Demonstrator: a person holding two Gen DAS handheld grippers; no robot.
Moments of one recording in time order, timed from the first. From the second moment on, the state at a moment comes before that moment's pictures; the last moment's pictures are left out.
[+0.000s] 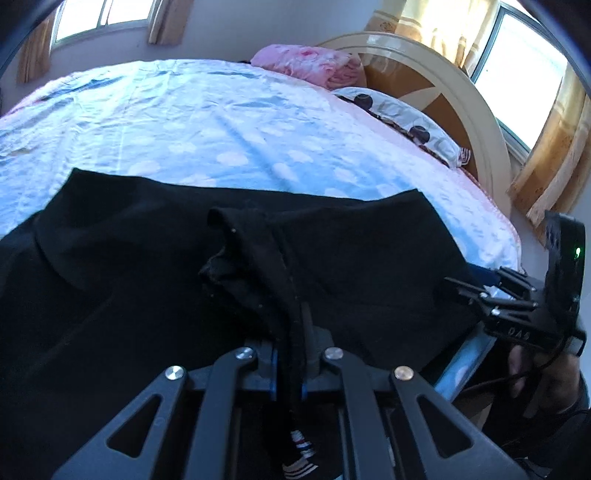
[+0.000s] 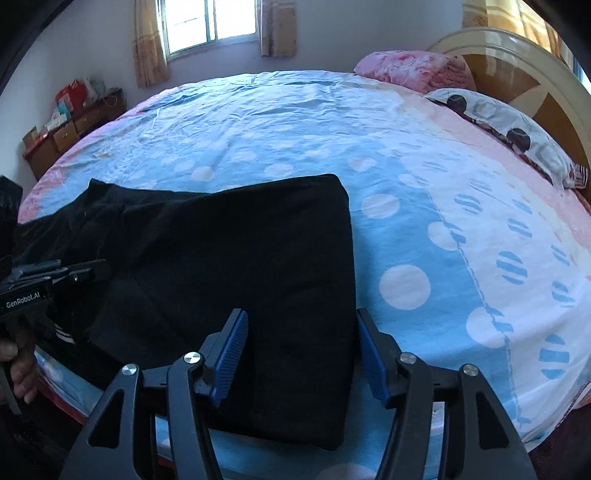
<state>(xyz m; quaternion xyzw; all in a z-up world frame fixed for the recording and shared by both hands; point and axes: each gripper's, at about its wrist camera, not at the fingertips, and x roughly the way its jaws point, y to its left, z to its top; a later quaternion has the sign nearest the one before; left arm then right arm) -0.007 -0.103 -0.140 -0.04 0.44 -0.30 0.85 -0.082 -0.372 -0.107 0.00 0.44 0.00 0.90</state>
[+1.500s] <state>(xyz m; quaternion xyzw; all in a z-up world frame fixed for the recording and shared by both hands) -0.005 -0.008 -0.141 -0.03 0.40 -0.22 0.89 0.179 -0.147 -0.131 0.18 0.62 0.38 0.66</state>
